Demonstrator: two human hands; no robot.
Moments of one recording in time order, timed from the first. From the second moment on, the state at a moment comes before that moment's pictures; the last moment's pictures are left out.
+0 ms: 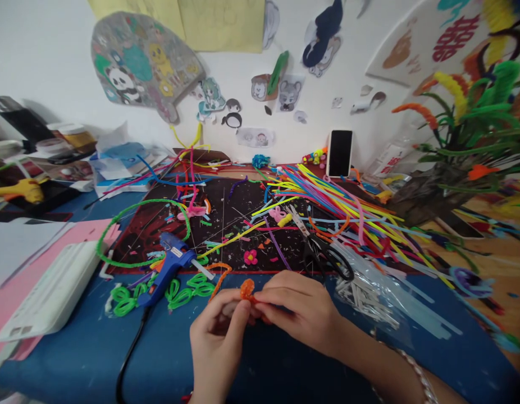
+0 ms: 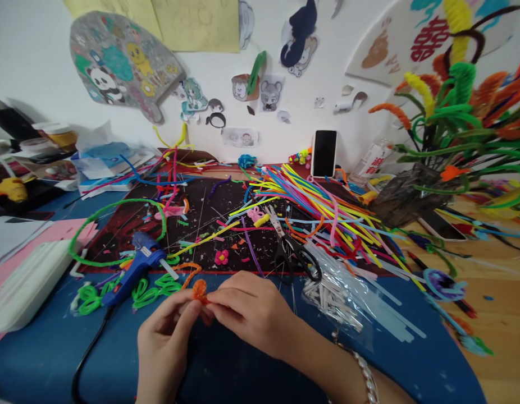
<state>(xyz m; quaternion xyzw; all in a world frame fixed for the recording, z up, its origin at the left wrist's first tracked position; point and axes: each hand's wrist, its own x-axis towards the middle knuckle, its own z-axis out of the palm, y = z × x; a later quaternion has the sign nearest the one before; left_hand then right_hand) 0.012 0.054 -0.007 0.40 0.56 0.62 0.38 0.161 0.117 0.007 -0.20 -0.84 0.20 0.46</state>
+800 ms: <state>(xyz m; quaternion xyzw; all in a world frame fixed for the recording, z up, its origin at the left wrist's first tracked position) 0.019 0.053 -0.015 0.43 0.56 0.65 0.28 0.155 0.111 0.011 -0.36 -0.69 0.48 0.39</state>
